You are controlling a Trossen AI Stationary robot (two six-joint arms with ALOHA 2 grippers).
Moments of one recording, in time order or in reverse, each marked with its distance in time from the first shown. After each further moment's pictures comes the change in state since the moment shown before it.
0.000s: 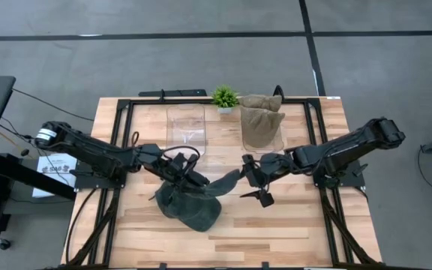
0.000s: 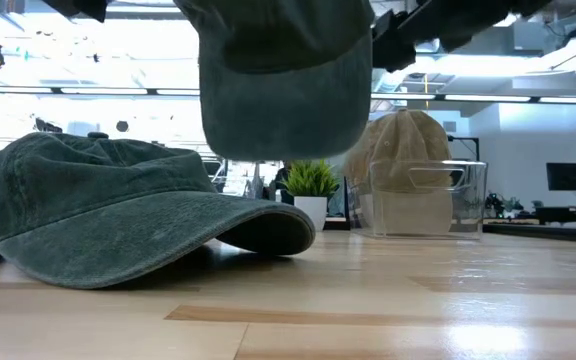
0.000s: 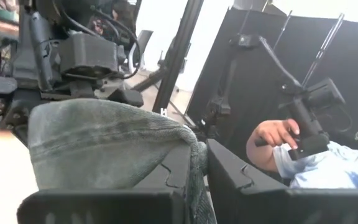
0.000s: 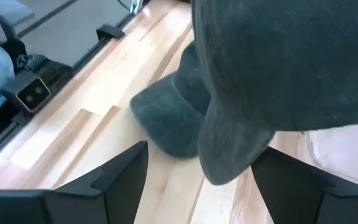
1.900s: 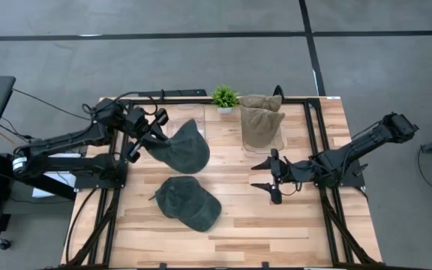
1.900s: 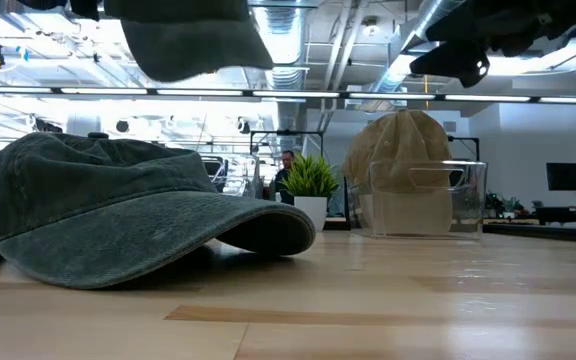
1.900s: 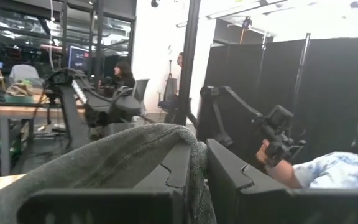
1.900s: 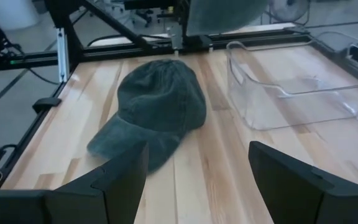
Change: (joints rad) left arm 0.597 -0.427 0.000 -0.161 0.590 0.001; right arm 0.177 -0.303 -0.312 0.204 0.502 0.382
